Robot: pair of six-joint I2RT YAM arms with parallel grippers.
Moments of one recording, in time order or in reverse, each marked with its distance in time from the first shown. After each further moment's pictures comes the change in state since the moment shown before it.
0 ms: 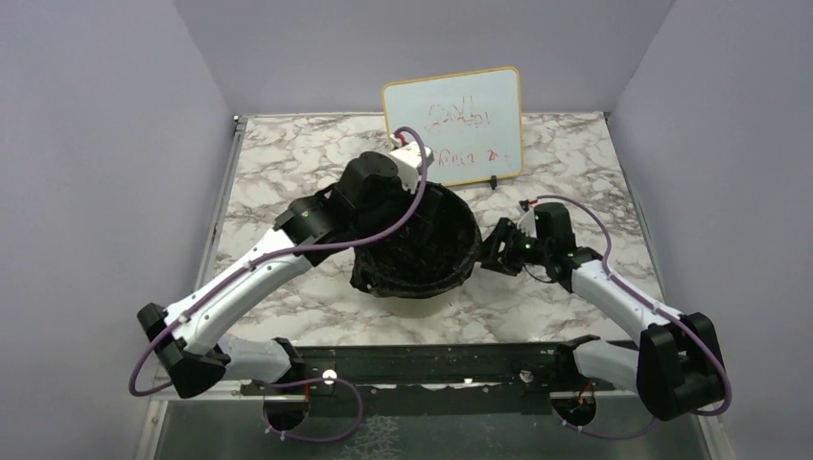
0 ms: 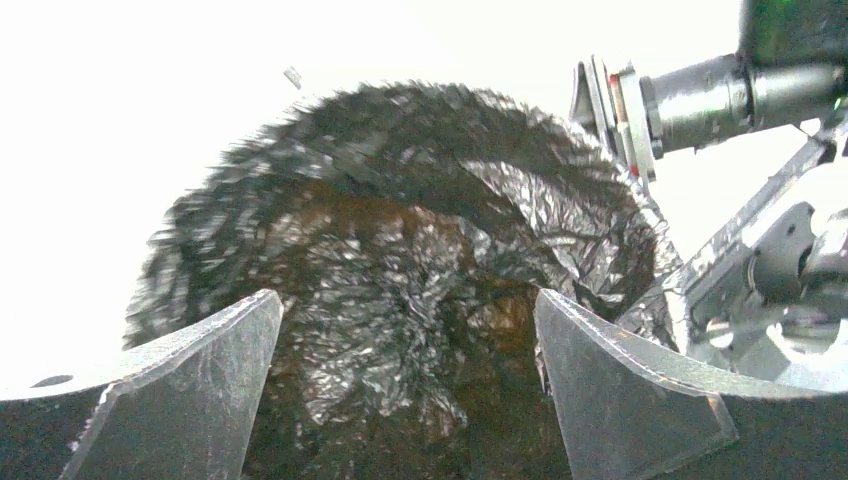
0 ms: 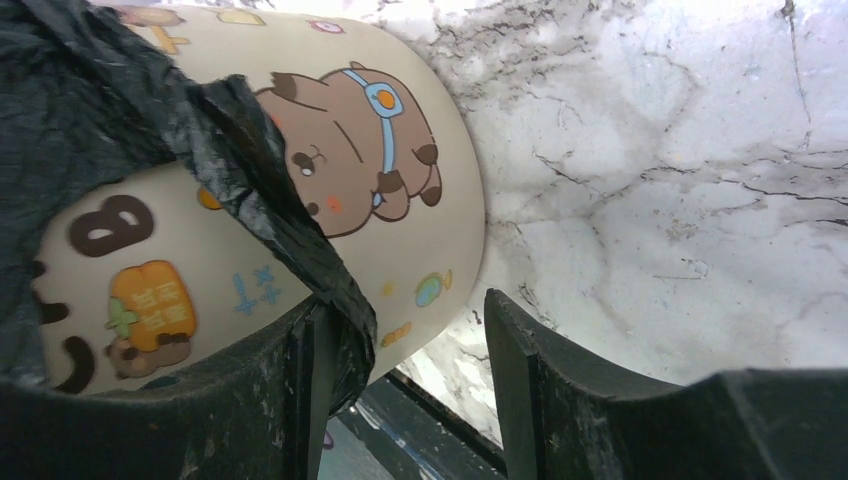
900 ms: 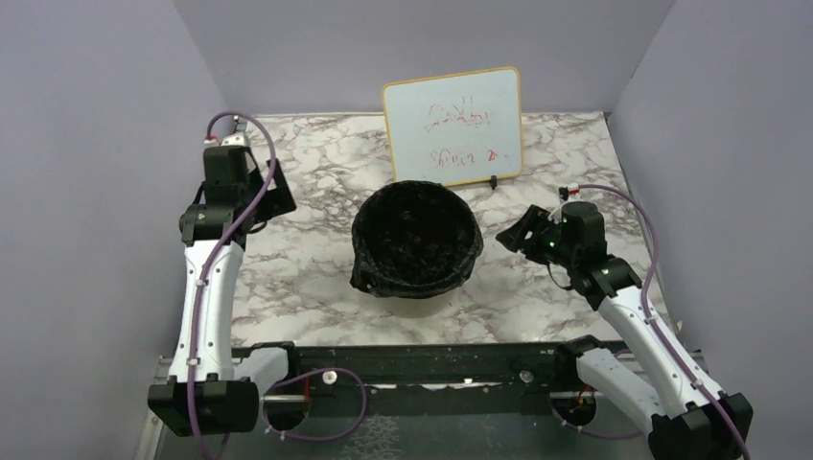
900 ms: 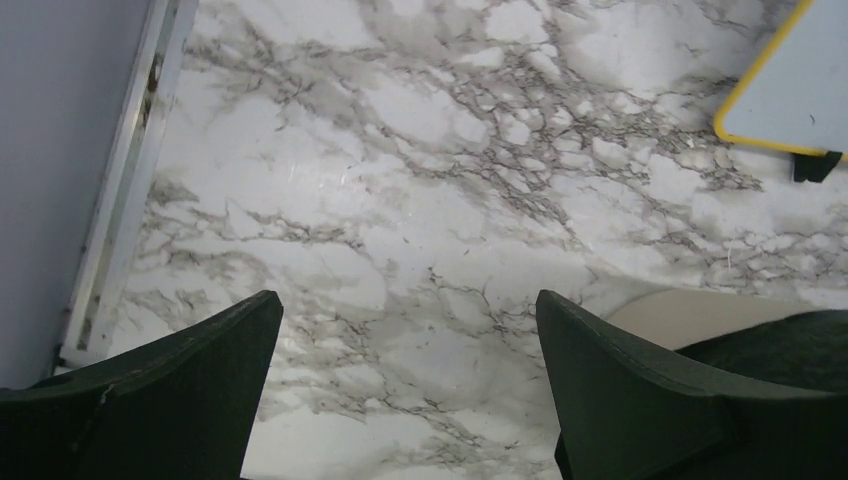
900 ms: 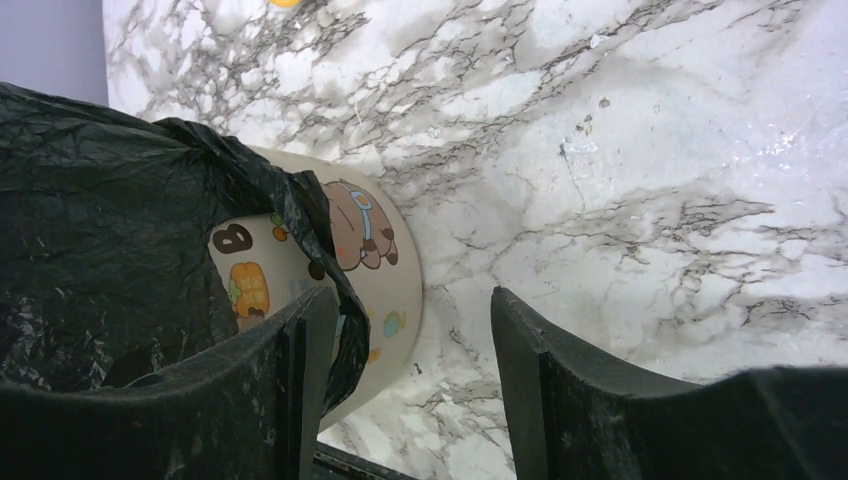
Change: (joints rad) left arm 0.815 -0.215 -0.116 -0.215 -0.086 -0.055; right arm 0.002 -0.326 0.131 -0.306 0.397 -0.108
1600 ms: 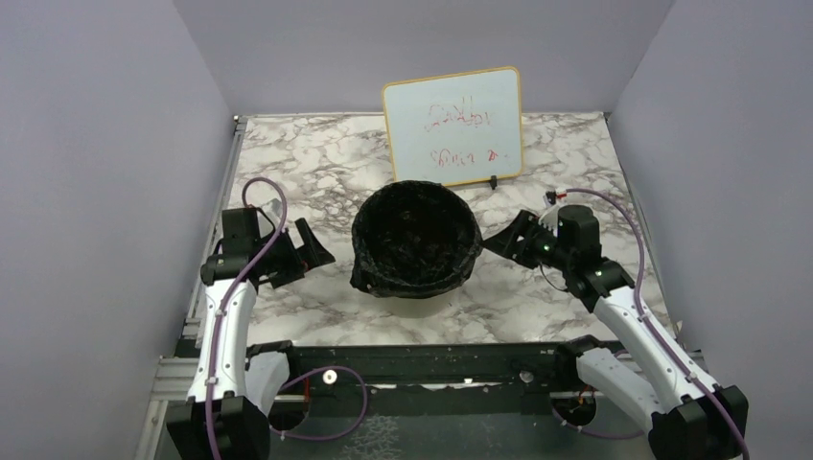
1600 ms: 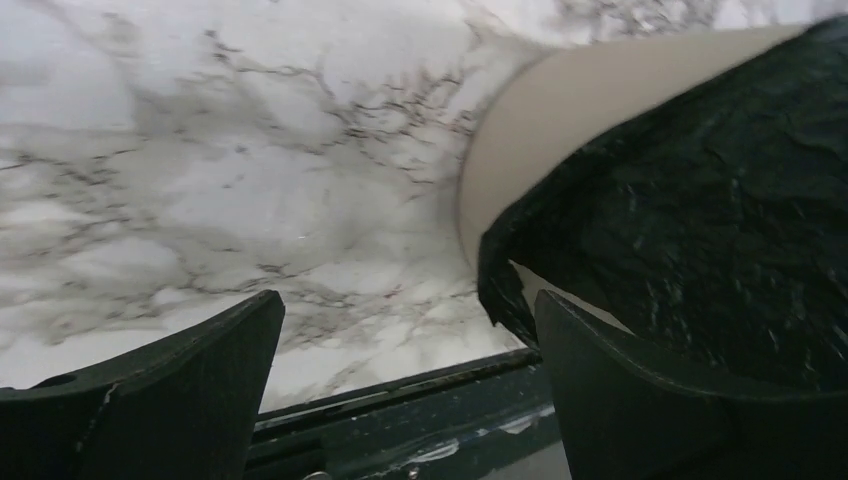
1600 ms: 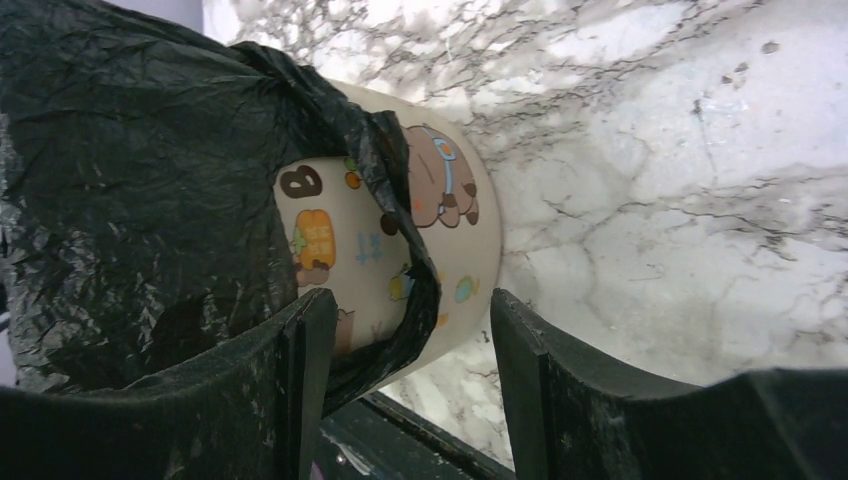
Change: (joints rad) left arm 0.196 -0.193 -0.496 0.035 0.575 -0.102; right arm 0.000 0.003 -0.065 0.105 -0.193 0.061
